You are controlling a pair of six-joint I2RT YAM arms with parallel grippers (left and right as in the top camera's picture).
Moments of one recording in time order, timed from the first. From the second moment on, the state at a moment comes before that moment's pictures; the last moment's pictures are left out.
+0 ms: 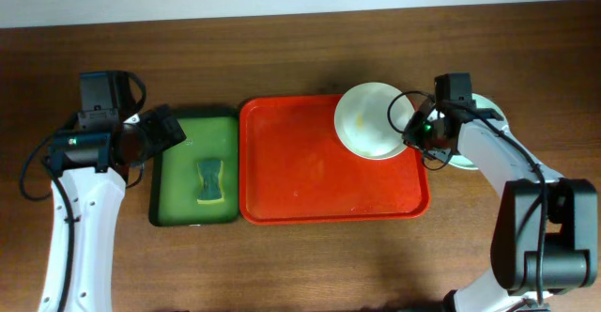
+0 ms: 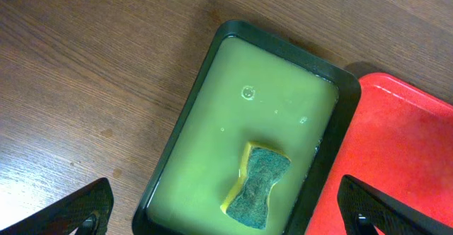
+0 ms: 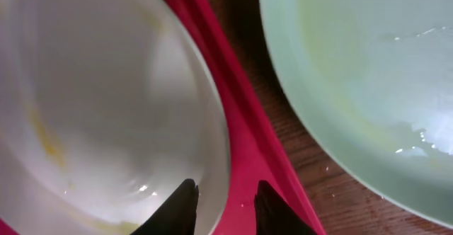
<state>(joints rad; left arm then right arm) 0.07 1.40 1.32 -0.98 -0.09 -0.36 -0.03 1.77 1.07 -0.53 -0.15 0.55</state>
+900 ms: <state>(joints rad) 0.07 1.40 1.32 -0.98 -0.09 -0.36 0.04 1.82 1.03 -0.41 -0.13 0.59</state>
